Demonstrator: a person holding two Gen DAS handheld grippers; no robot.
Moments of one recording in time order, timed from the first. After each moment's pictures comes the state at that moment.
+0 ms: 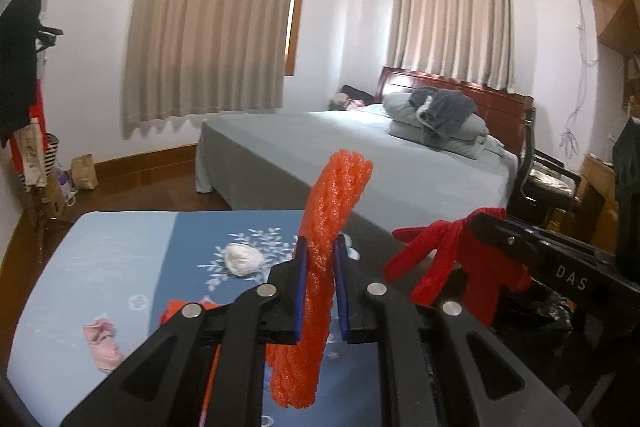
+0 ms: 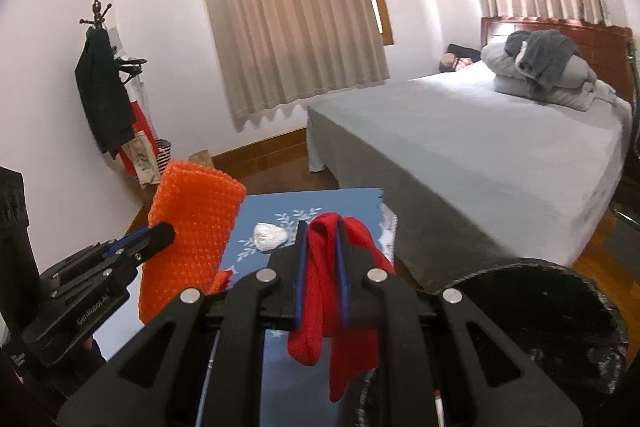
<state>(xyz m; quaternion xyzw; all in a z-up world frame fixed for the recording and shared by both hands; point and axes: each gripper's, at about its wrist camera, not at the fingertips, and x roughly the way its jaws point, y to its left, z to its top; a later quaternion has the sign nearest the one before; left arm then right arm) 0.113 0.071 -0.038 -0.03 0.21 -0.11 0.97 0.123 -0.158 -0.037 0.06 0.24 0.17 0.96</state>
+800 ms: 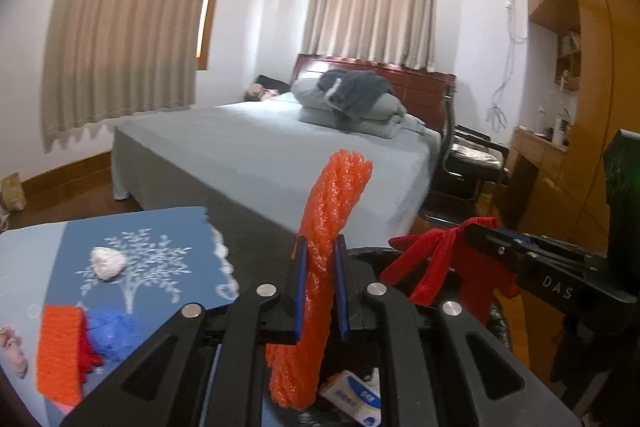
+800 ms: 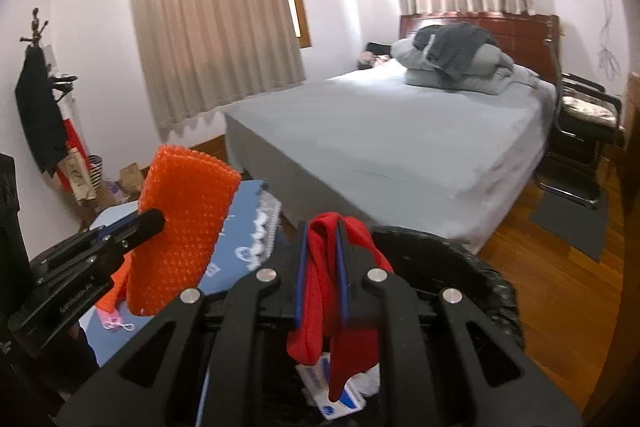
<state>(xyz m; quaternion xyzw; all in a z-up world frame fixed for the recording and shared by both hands) 0.109 -0.063 -0.042 -0.02 0.21 -0.25 0.94 0.066 -0.286 -0.056 0.07 0.25 0.02 0.97</state>
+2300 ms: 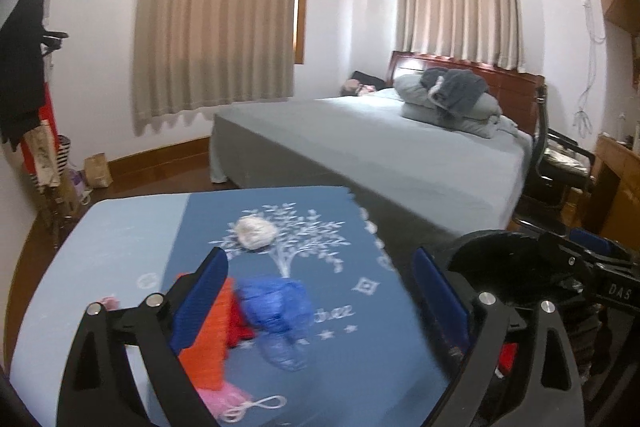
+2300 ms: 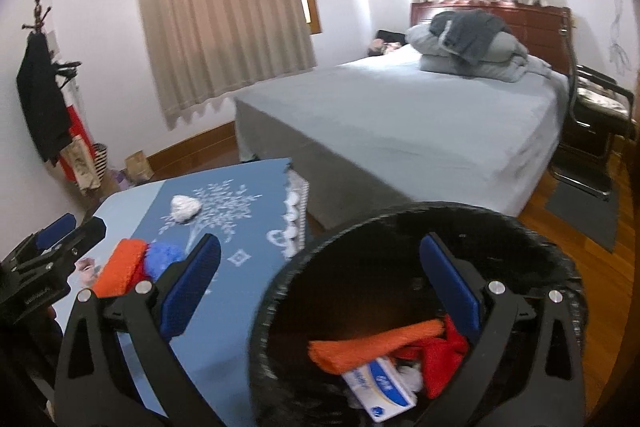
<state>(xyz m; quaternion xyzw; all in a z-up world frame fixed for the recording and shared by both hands) 0.110 0.063 -0.068 -0.01 0.23 -0.07 0.97 0.102 -0.195 -0.086 0.06 0.27 0.06 0.96</state>
